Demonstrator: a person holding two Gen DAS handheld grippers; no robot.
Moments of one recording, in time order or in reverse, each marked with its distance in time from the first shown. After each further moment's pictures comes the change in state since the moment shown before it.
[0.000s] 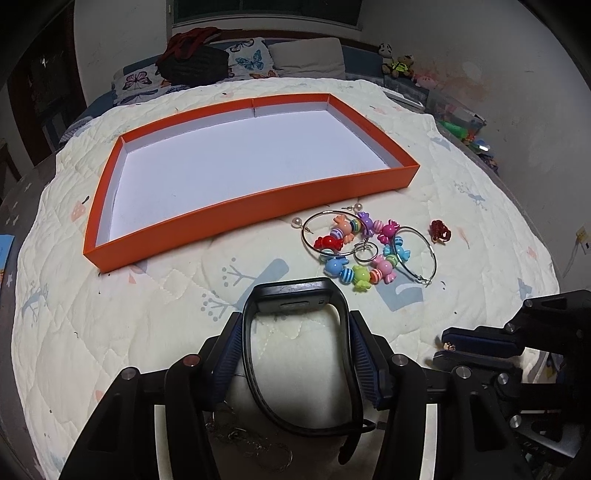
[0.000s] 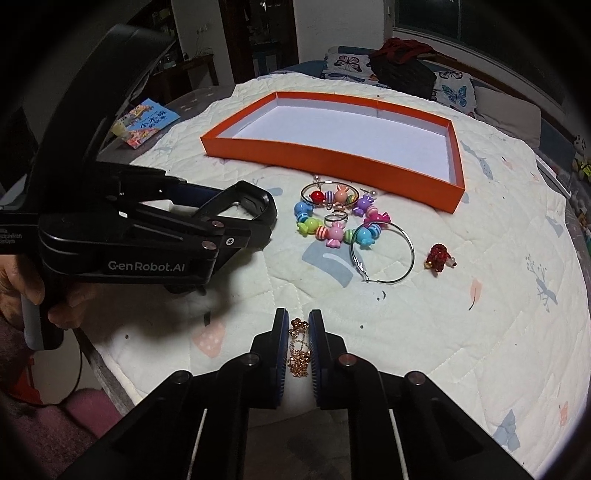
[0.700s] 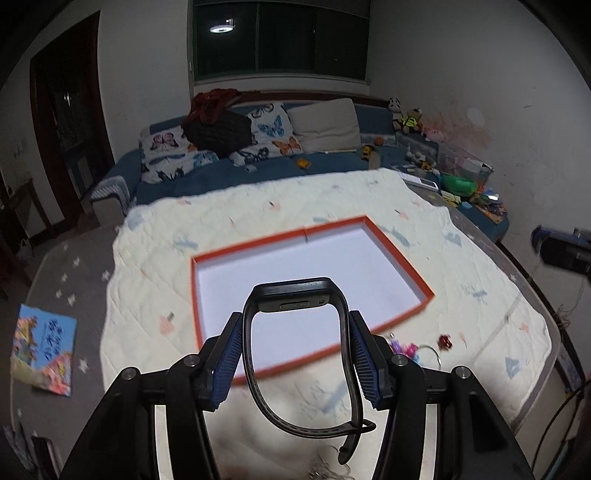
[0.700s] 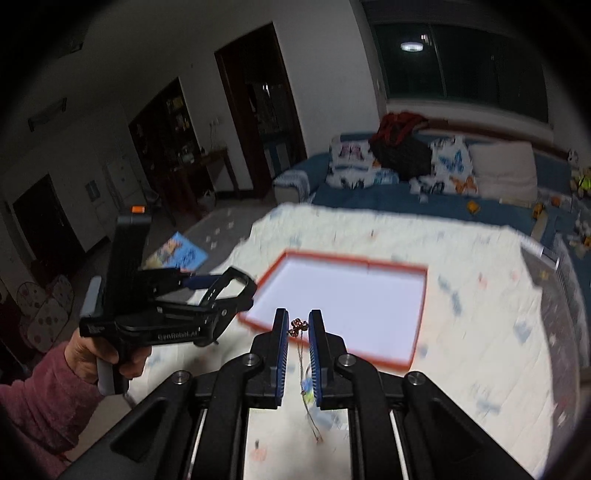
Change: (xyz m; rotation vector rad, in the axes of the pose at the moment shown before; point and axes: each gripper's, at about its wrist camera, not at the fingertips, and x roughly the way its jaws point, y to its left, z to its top) left arm -0.112 0.051 0.092 0.019 -0.243 0.092; right arm -0.118 -0.035 0.117 0.062 -0.358 0.095
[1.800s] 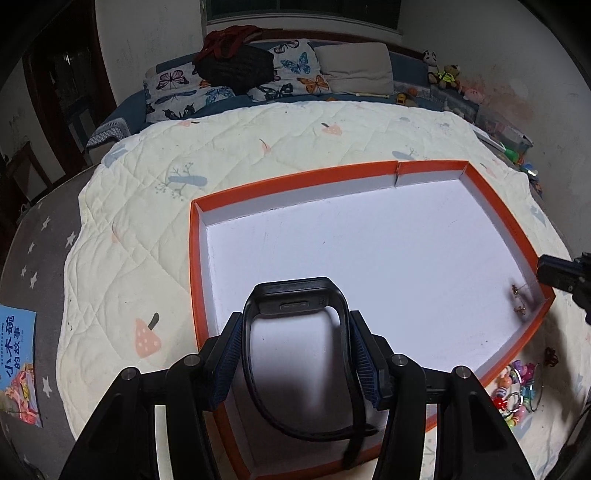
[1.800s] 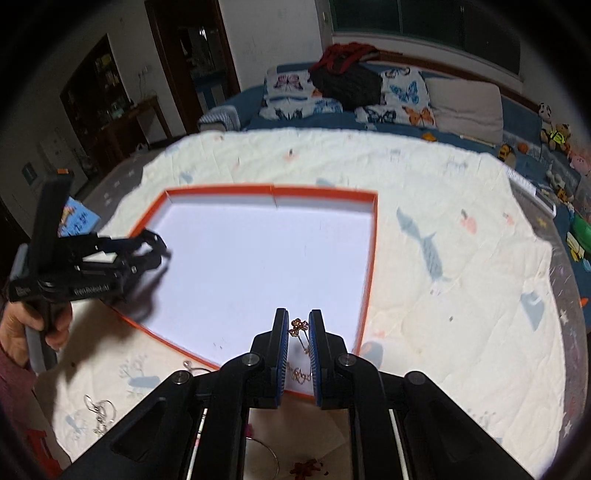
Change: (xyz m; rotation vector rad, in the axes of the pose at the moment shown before) left arm 0.188 0.074 -0.012 -0.055 0.267 0.053; right arm 0.138 -0.084 -0.048 0.084 0.300 -0.199
